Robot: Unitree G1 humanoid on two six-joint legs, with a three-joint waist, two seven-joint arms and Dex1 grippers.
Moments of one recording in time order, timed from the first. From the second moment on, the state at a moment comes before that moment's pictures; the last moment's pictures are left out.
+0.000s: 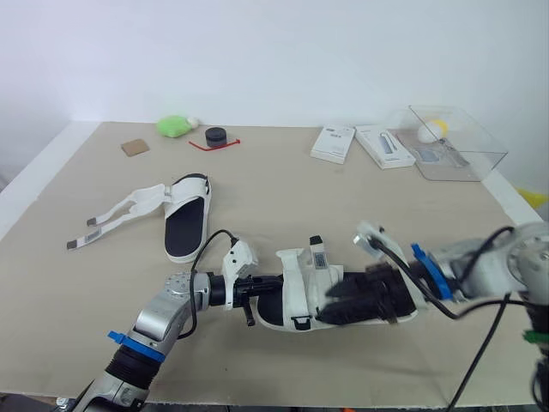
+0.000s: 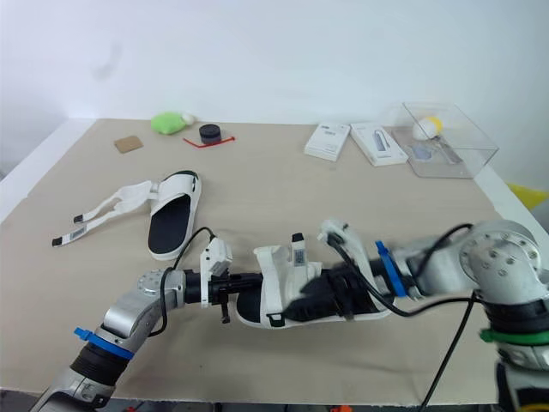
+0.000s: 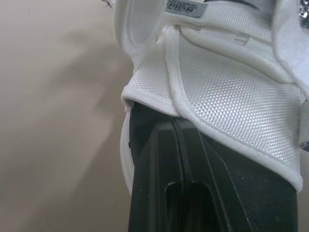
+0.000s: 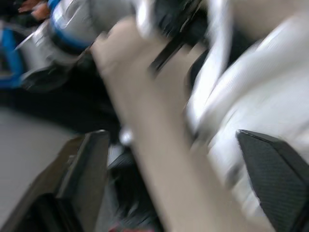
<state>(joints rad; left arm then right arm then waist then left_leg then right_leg) -0.27 0.34 -0.30 0.01 -0.35 0.39 -0.95 -0.47 -1.06 0.04 -0.37 1.74 1.50 0.36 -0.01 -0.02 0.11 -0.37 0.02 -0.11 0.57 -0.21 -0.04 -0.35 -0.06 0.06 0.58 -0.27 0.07</state>
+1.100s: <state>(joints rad) -0.28 0.35 -0.29 0.01 -0.35 0.39 -0.95 -0.34 -0.95 0.28 -0.37 1.95 1.13 -0.18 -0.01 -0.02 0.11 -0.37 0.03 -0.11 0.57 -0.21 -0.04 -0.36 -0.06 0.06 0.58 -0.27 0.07</state>
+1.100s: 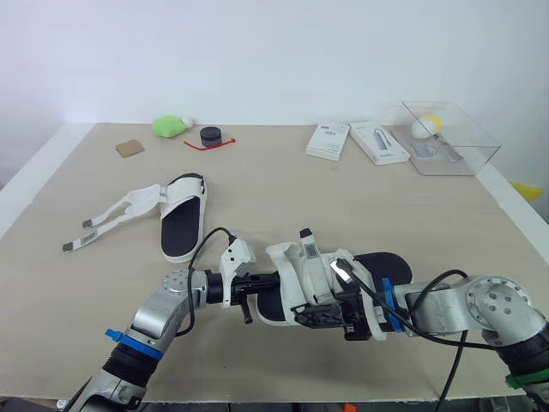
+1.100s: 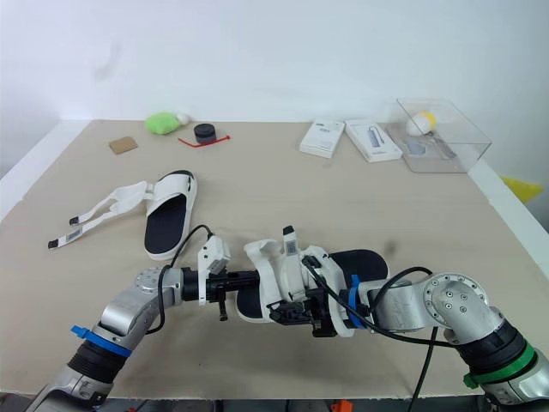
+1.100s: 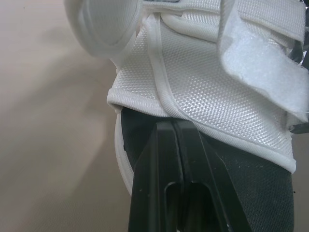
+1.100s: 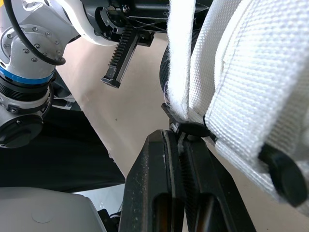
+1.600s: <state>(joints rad) -0.28 0.35 -0.30 0.01 -0.35 0.39 -0.95 -0.16 -1.09 0.21 -0.57 1.68 1.19 0.17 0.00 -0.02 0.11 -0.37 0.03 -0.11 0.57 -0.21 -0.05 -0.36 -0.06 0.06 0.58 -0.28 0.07</state>
